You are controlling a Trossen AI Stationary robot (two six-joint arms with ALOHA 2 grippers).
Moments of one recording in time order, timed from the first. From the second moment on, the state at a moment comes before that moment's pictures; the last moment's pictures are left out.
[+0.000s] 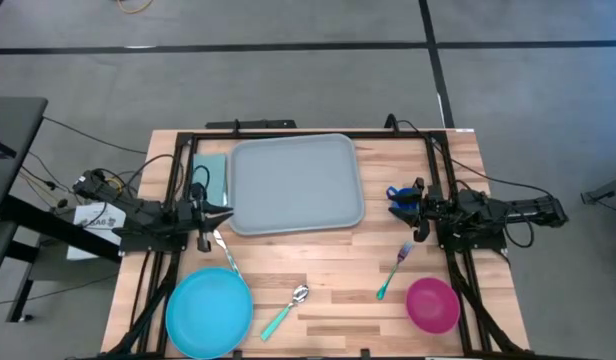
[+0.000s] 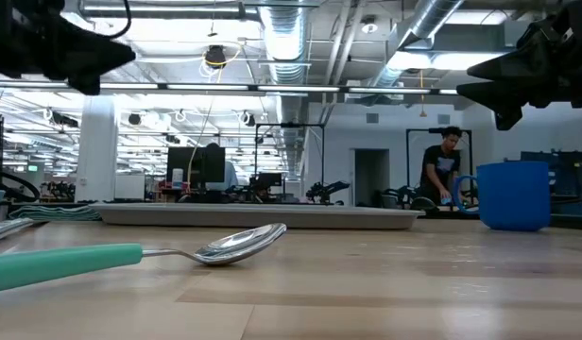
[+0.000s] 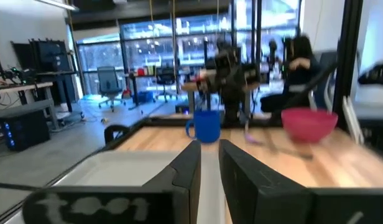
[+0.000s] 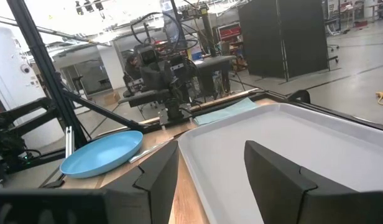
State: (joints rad) left arm -0.48 0.08 0.02 0.24 -0.67 0.13; right arm 0.09 0.01 0.00 0.05 0.21 0.21
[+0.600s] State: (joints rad) left arm -0.48 0.08 0.02 0.33 -0.75 0.13; right arm 0.08 0.01 0.00 0.05 0.21 0.19
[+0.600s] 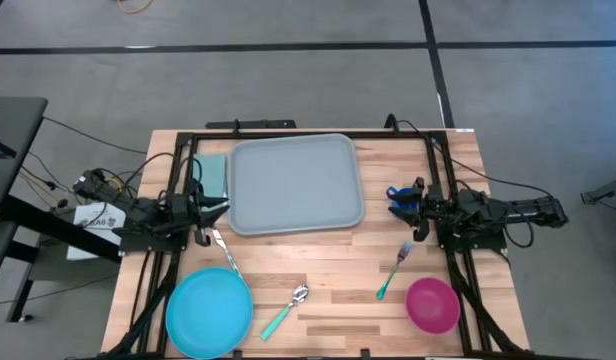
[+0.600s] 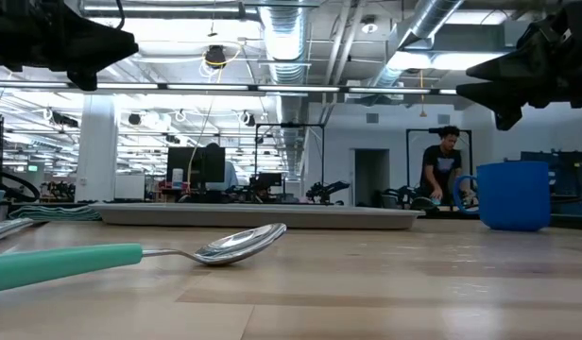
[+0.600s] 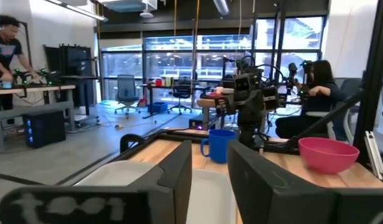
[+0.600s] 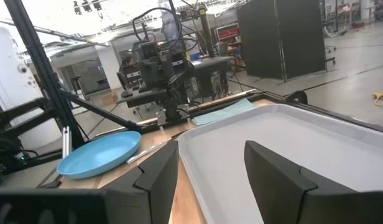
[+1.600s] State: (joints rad) left arm -0.48 0.08 0.03 0.47 -0.93 0.32; right arm 0.09 0.07 0.20 0.29 0.47 0.19
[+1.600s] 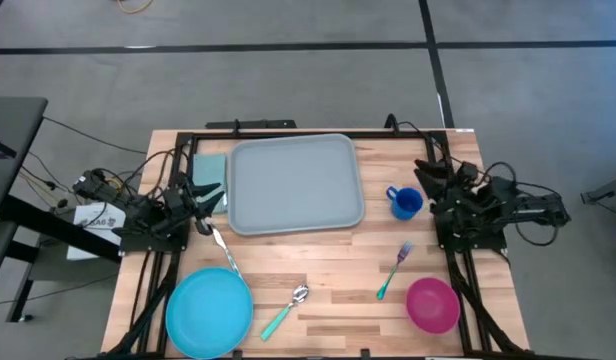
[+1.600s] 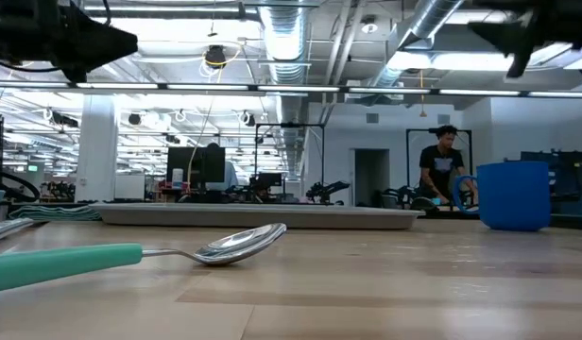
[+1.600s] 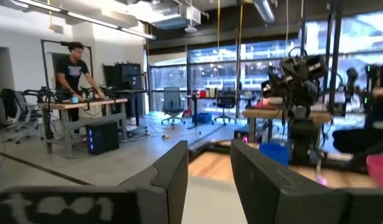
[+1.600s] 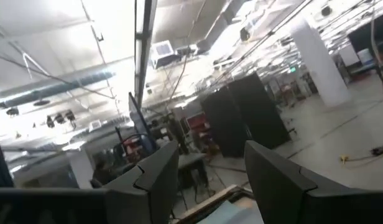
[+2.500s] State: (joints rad) left arm -0.48 0.08 0.03 0.51 -0.93 0.31; right arm 0.24 0.86 0.90 -0.99 0.47 0.85
